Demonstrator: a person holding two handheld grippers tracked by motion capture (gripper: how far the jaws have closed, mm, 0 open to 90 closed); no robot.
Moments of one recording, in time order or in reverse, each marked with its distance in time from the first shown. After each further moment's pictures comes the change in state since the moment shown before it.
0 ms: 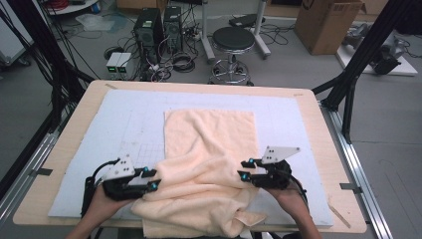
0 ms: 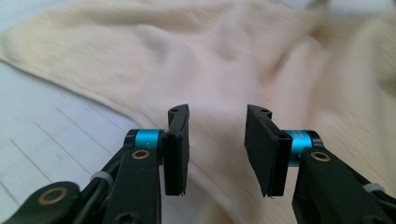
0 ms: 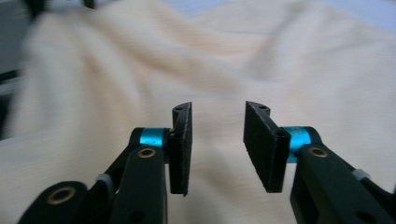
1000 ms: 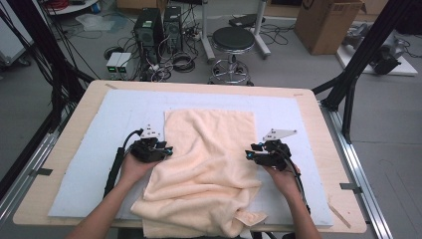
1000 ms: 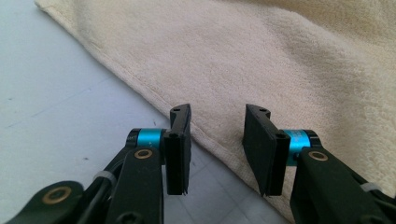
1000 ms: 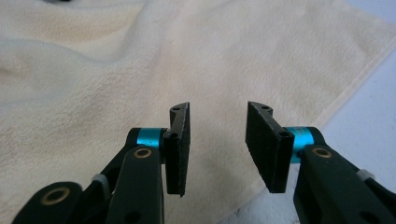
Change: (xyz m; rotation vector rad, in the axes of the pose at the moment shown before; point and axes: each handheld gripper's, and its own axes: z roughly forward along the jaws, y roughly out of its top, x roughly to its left) left arm 0.059 0.011 0.083 0.179 0.194 -0.130; right arm -0.057 -0.008 0.022 0.111 -0.168 0.179
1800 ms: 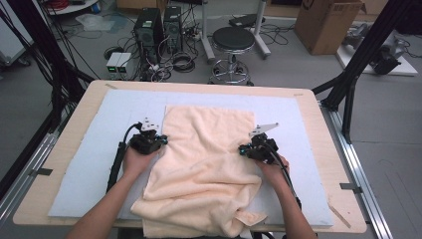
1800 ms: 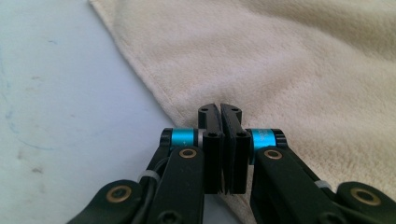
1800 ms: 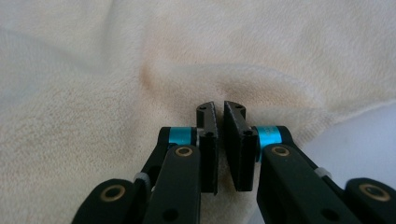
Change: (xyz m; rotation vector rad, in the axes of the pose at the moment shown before) left arm 0.027 0.015 0.014 -0.006 0.128 -0.039; right arm -0.002 0.018 0.042 0.103 0.000 -0.015
